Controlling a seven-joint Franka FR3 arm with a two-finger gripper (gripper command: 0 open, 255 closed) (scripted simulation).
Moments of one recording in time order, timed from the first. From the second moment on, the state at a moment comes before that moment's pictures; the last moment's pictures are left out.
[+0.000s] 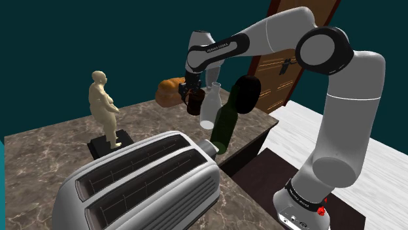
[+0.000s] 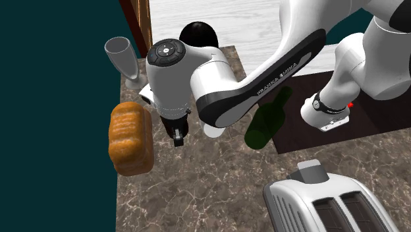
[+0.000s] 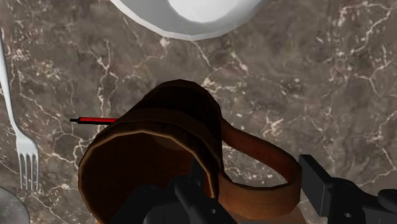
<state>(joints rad) 0.06 0.36 0.05 -1.76 -0.03 2.21 0.08</state>
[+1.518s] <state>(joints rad) 0.06 0.30 0.05 -1.63 -0.02 2.01 0.07</state>
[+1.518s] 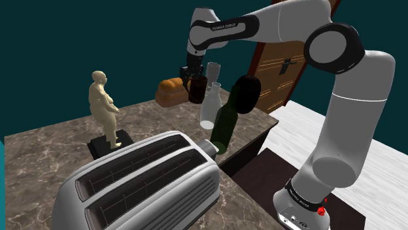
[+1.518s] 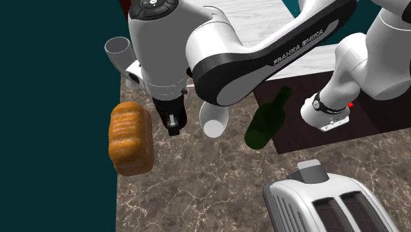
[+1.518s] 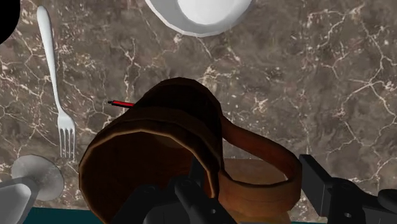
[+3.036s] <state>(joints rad) 0.06 0.29 0.05 -1.33 -0.02 1.71 0.07</state>
